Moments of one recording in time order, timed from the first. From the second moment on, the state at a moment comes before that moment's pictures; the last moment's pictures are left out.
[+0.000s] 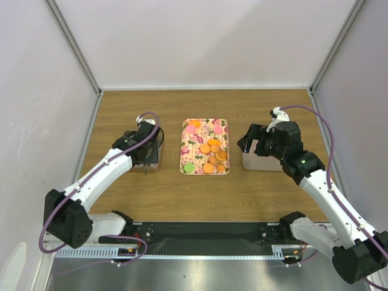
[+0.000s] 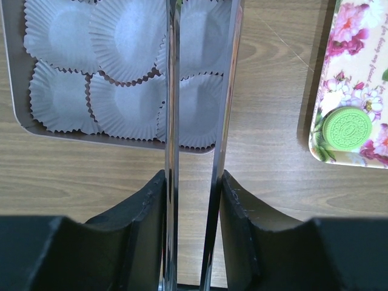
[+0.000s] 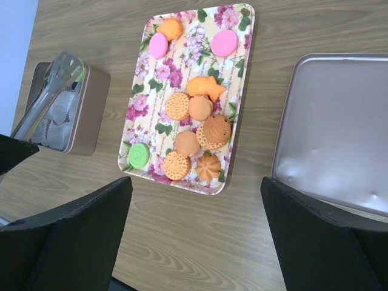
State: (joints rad) left arm -0.47 1.26 0.99 -0.80 -0.33 -0.43; right arm 0.39 0.96 0.90 -0.44 -0.10 0.48
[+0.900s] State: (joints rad) left arm -0.47 1.24 0.94 -0.78 -0.31 -0.43; right arm 0.39 0.96 0.90 -0.44 -0.10 0.48
